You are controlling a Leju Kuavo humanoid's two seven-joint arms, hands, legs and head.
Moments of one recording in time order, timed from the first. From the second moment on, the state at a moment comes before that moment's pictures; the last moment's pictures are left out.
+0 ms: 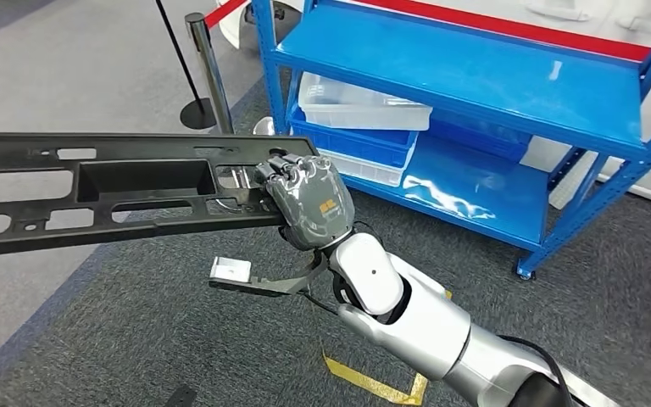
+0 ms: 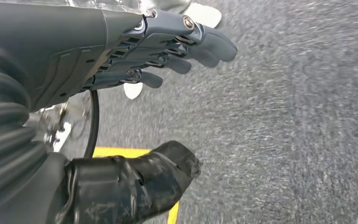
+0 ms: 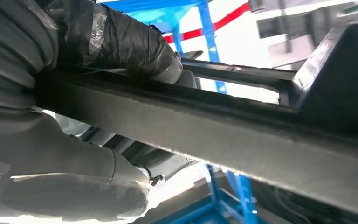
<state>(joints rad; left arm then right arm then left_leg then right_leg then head) -0.10 -0.06 0.59 -0.17 -1.00 0.20 -0.13 -0.72 -0.03 0.95 -1.49 1.10 -0.33 0.39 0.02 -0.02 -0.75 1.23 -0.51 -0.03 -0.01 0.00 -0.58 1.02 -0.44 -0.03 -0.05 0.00</state>
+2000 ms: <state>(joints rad) -0.09 -0.06 0.59 -0.17 -1.01 0.22 -0.15 -0.71 -0.04 0.95 -1.53 1.15 -0.31 0.38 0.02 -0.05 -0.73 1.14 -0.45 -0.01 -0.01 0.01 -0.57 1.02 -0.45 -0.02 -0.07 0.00</state>
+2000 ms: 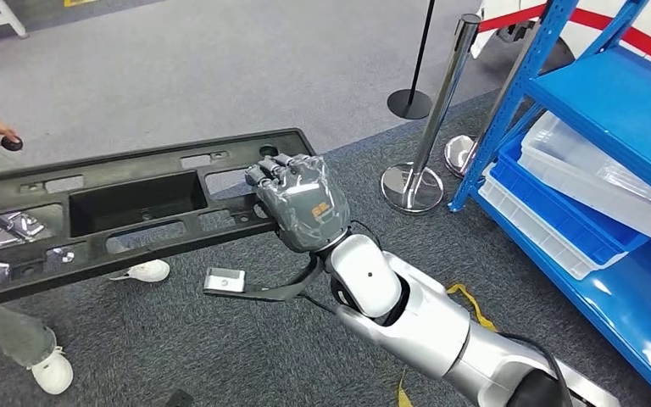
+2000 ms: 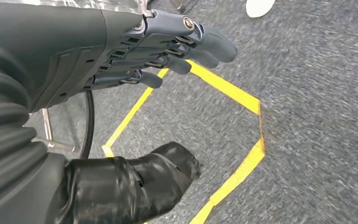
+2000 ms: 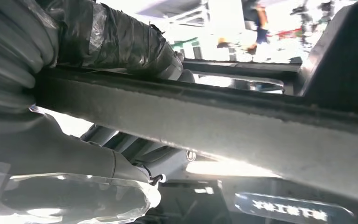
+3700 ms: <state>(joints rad) -0.10 -0.05 0.59 -0.17 -1.02 0.22 -0.15 -0.71 -0.05 0.95 -1.54 1.17 -0.31 0.38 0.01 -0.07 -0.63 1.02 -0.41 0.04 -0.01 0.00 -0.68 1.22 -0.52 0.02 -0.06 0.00</state>
